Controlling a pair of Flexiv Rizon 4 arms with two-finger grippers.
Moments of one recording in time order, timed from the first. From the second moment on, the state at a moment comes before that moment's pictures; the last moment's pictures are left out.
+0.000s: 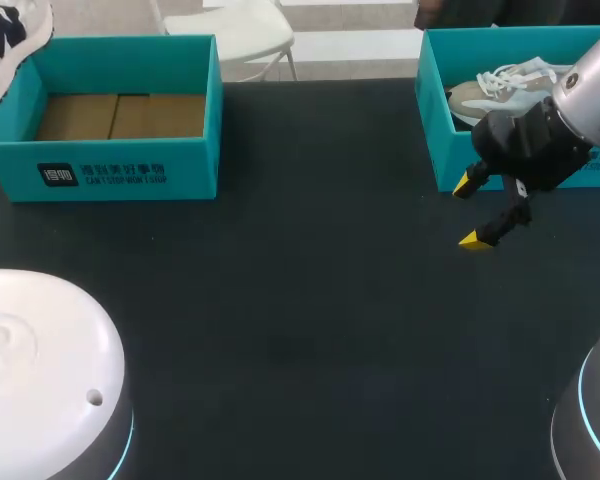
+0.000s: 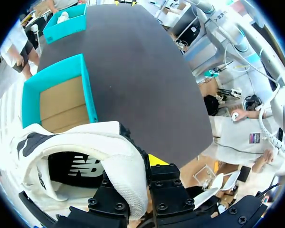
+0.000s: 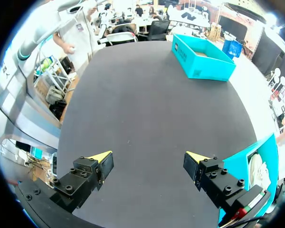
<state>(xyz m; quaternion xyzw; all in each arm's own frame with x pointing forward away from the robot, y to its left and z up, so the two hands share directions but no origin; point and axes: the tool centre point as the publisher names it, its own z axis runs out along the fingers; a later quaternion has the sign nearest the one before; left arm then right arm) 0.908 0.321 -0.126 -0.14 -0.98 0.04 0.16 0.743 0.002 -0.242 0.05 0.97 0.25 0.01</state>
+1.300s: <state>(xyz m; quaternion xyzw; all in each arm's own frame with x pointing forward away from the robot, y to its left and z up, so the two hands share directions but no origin) 0.975 0.342 -0.175 -0.40 -0.90 -0.04 0.15 0.743 0.002 -0.242 0.05 0.97 0.25 0.01</state>
